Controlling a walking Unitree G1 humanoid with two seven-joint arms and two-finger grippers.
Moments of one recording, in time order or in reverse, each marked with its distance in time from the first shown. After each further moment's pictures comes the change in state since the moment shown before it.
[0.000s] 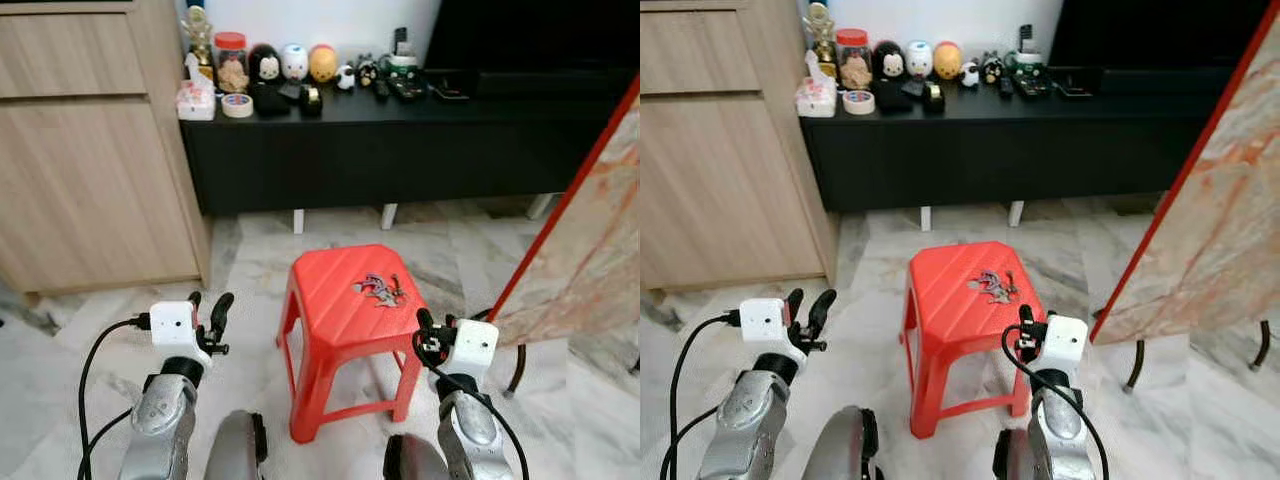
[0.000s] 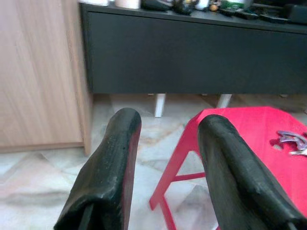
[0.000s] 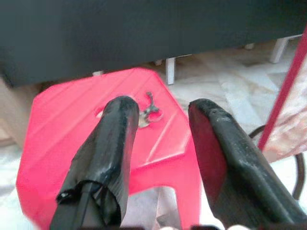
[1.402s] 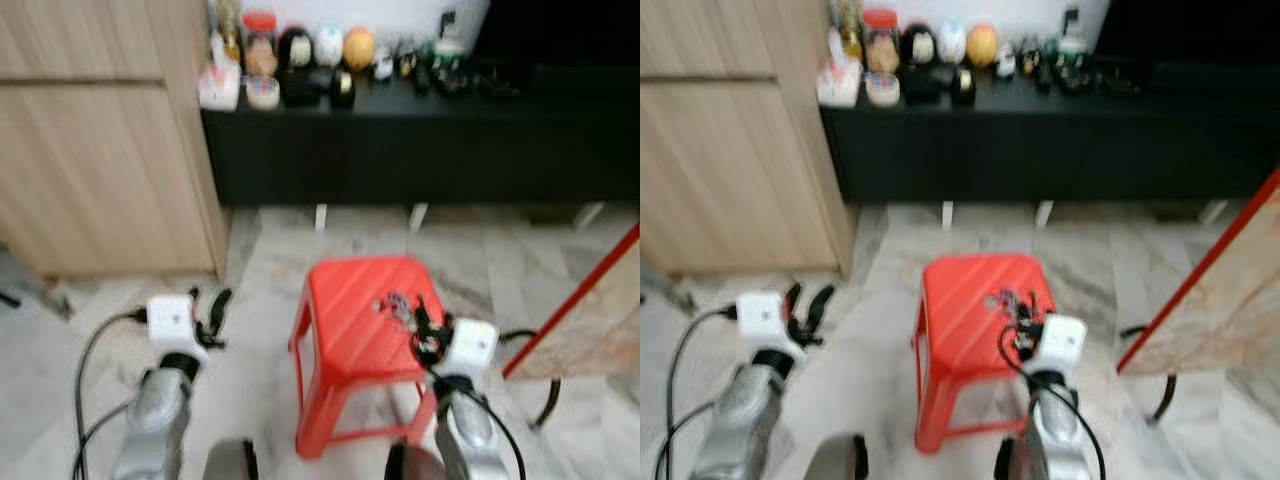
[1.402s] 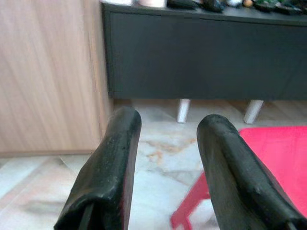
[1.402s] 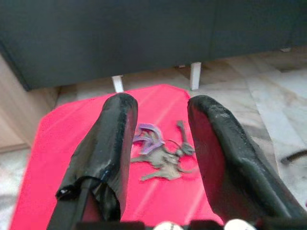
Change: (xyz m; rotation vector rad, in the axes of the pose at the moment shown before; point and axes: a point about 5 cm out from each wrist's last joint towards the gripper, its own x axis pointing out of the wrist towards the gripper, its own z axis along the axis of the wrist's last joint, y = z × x) left arm 0.003 0.005 0.005 0.010 -0.014 0.005; right arm 0.002 0.005 0.005 0.002 -0.039 0.017
